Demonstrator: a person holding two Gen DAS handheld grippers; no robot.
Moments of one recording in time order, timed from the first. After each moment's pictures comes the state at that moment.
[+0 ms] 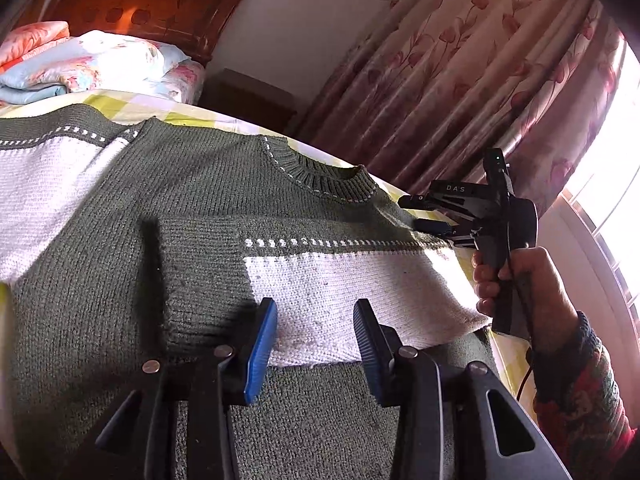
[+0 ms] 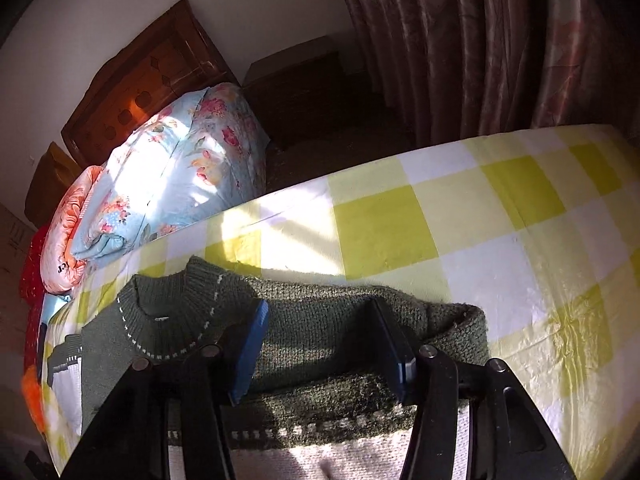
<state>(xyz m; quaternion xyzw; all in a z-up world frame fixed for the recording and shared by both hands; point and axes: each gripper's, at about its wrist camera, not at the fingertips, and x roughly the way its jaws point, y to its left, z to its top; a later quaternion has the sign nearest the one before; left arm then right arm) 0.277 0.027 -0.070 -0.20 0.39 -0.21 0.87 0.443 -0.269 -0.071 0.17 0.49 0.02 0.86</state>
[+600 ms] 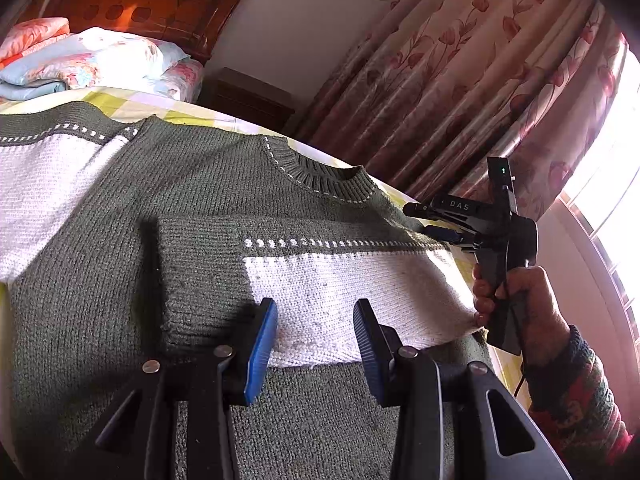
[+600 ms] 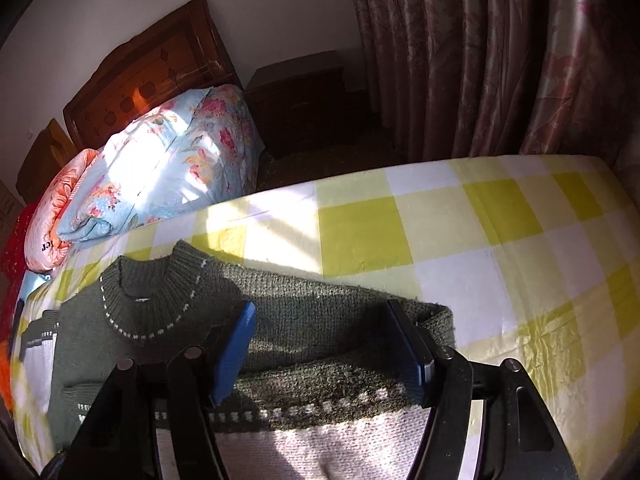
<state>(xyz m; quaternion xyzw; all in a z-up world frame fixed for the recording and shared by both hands) 0.280 0.029 -0.070 -0.21 0.40 -0.22 0.87 0.429 -0.276 -0.068 0.11 0.47 0.01 0.88</state>
